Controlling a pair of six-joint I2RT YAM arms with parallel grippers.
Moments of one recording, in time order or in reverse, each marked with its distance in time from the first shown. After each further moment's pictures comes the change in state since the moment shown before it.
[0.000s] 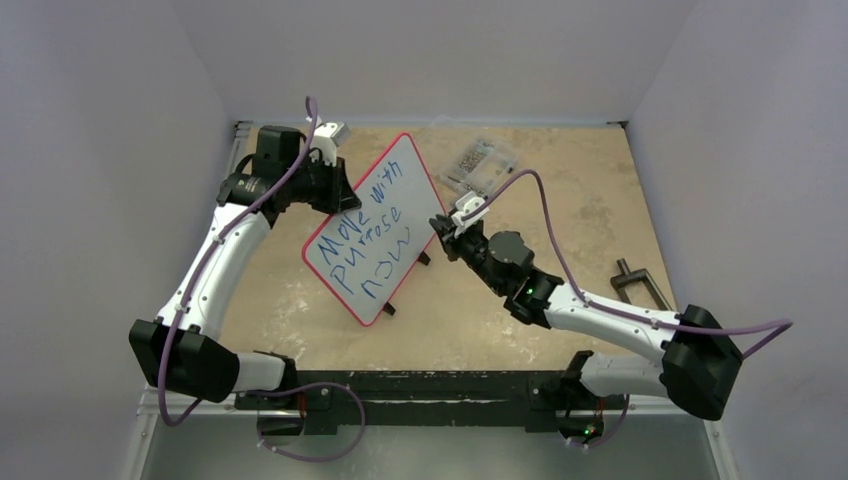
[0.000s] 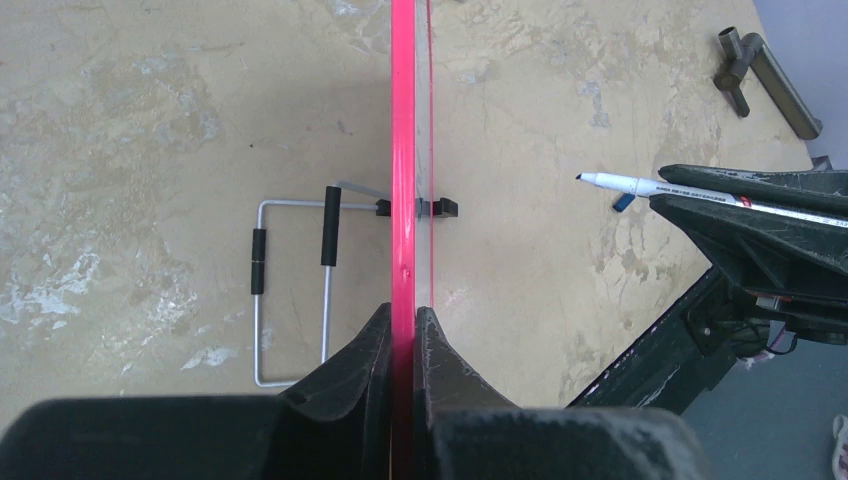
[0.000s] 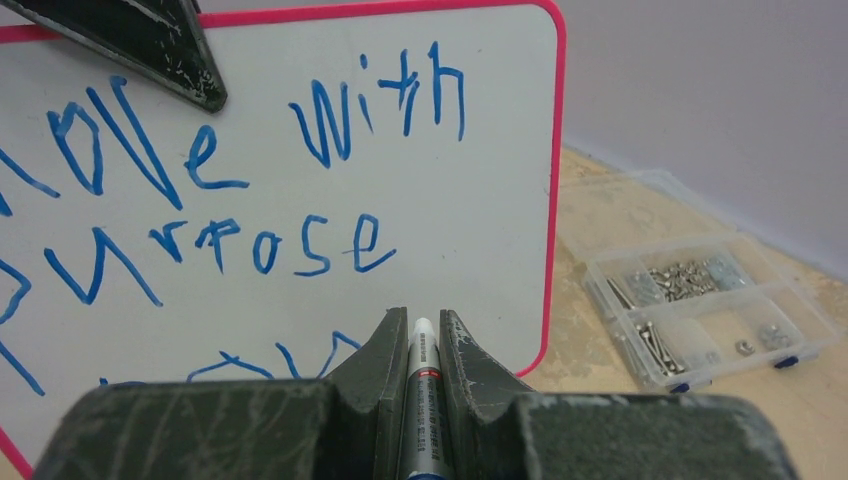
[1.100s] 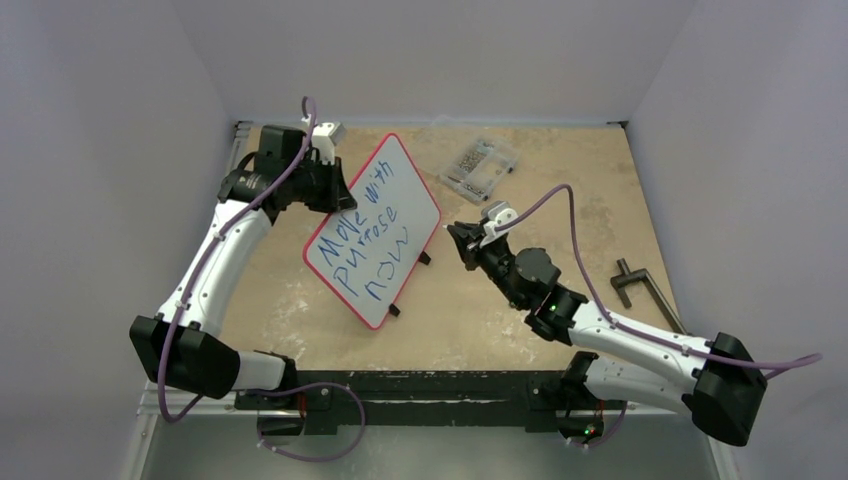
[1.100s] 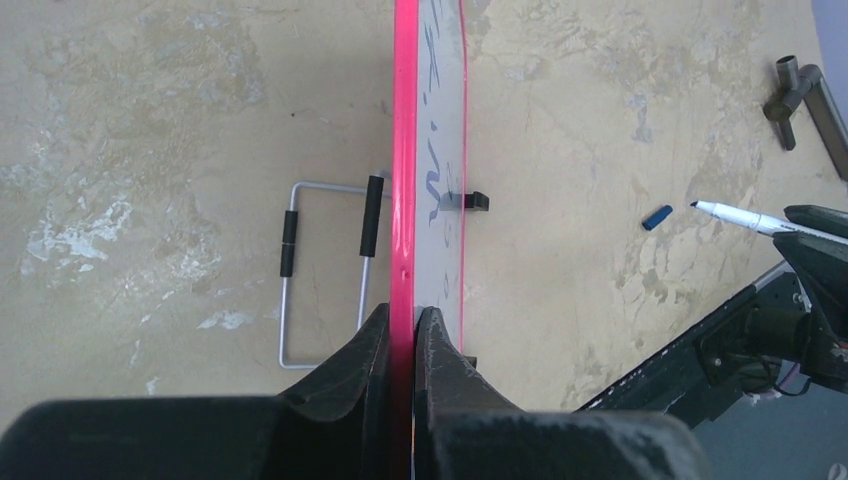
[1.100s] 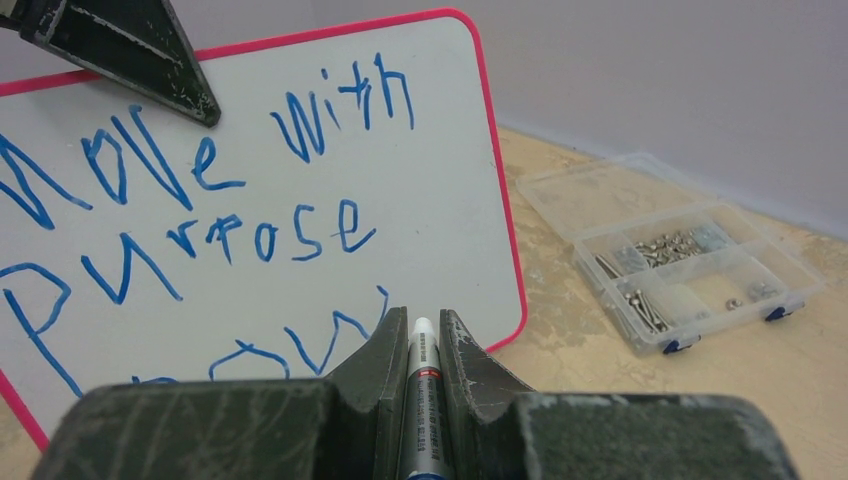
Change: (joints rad) left arm -0.008 0.023 0.028 -0.066 -0.136 -0.049; right arm 0.000 -0.203 -0.130 -0.020 0.048 0.089
